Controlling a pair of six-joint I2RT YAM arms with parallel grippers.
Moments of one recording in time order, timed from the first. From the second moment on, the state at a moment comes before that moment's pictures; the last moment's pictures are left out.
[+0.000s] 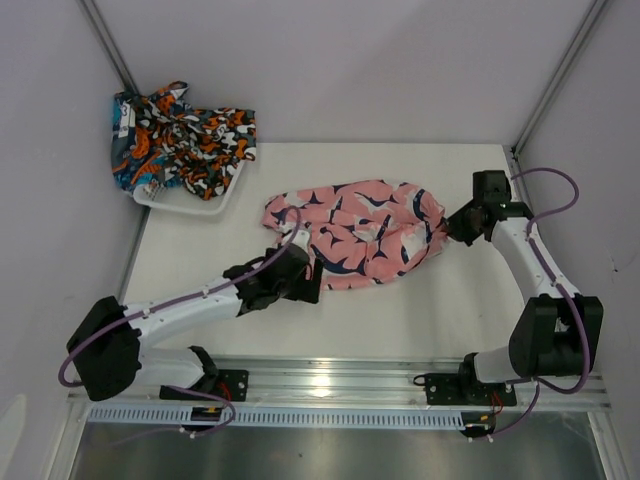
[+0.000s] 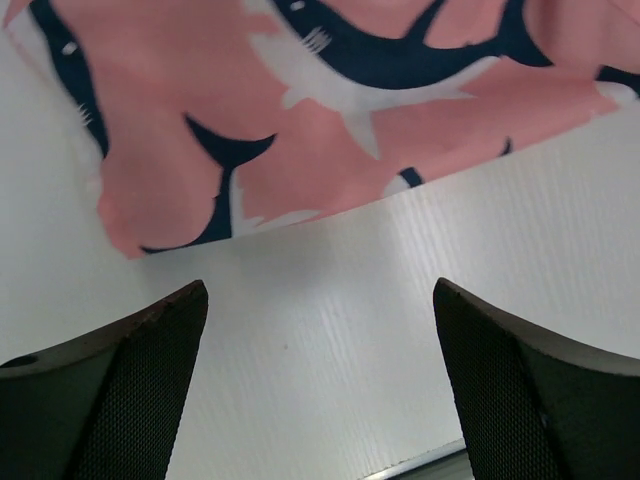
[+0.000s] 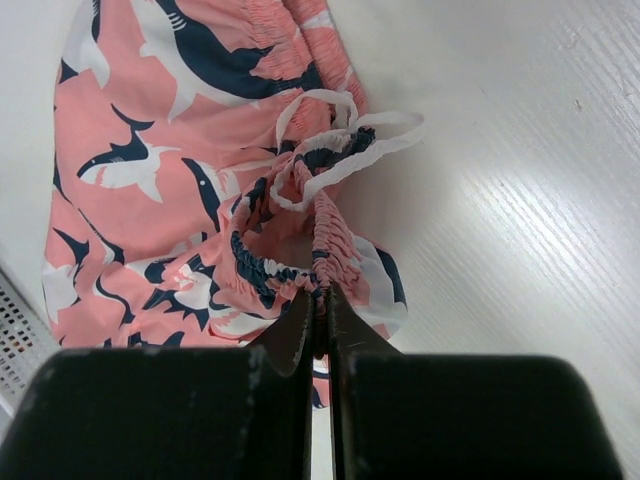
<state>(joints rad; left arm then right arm) -0.83 1.23 0.73 -0.38 -0.28 -0.57 0.03 1.41 1.14 -0.68 0.02 0.91</state>
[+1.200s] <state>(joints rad) -1.12 1.99 1.31 -0.31 -0.39 0.13 -0.01 1.45 1.16 -0.71 -0.07 0.90</state>
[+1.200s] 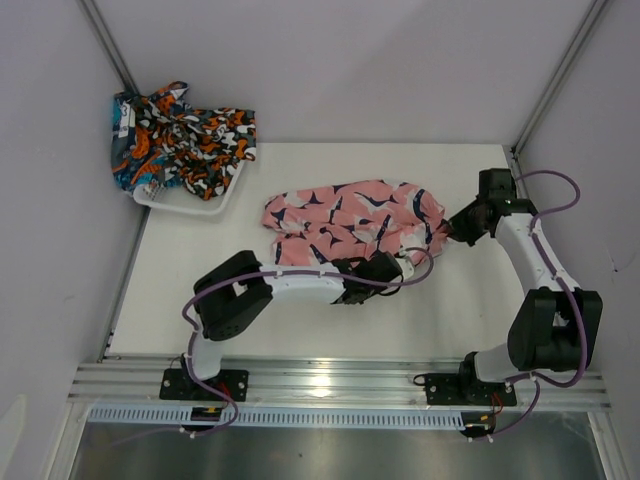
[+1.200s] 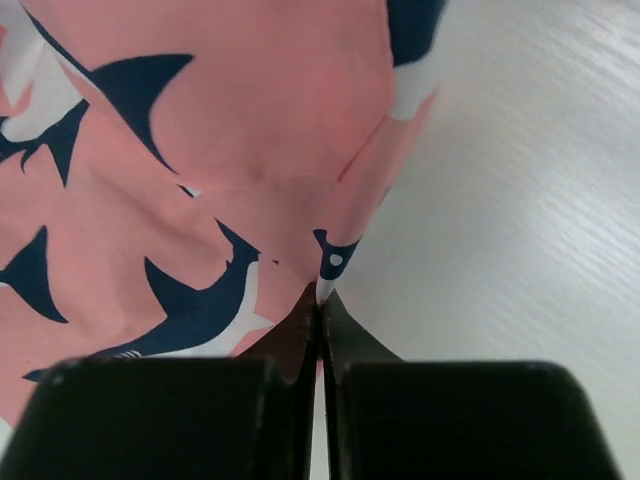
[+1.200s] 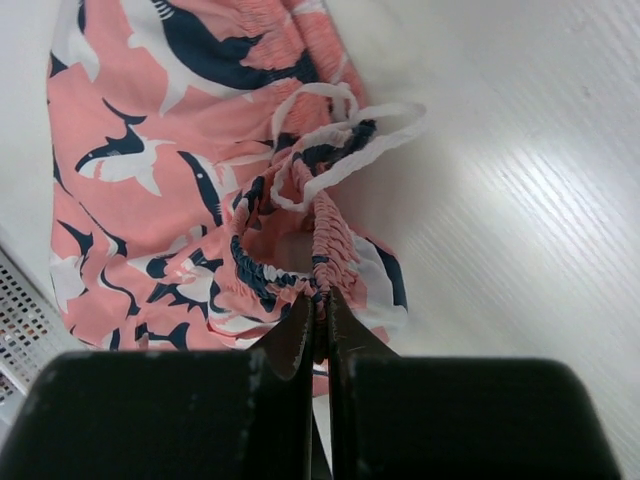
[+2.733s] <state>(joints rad) -1.27 1.82 1.27 -0.43 -0.42 -0.15 -0.08 1.57 1.33 -0.85 -0.08 1.02</state>
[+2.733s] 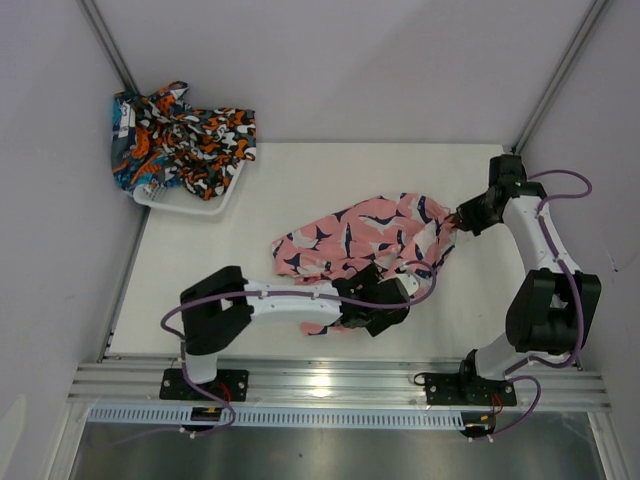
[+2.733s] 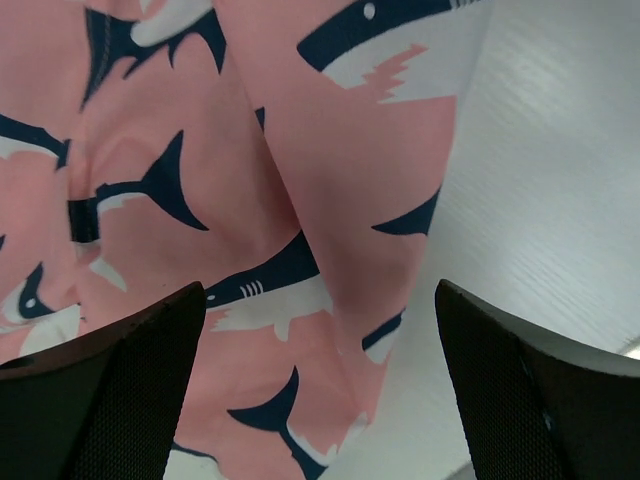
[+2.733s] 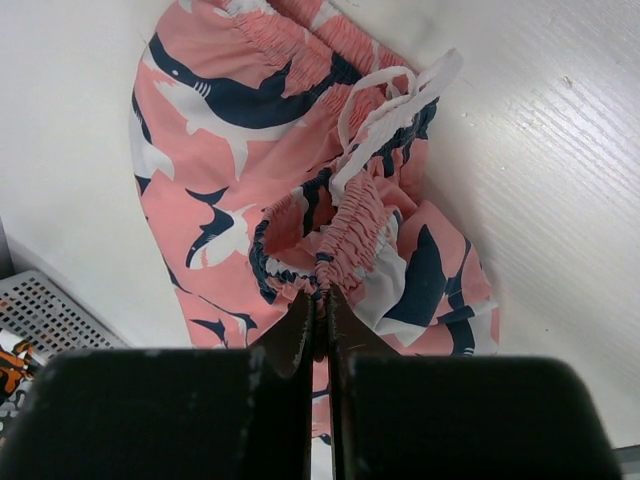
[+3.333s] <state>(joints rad) -1.25 1.96 1.29 -0.38 -0.31 -0.18 -0.09 1.52 1.29 -0.85 -0.10 1.01</state>
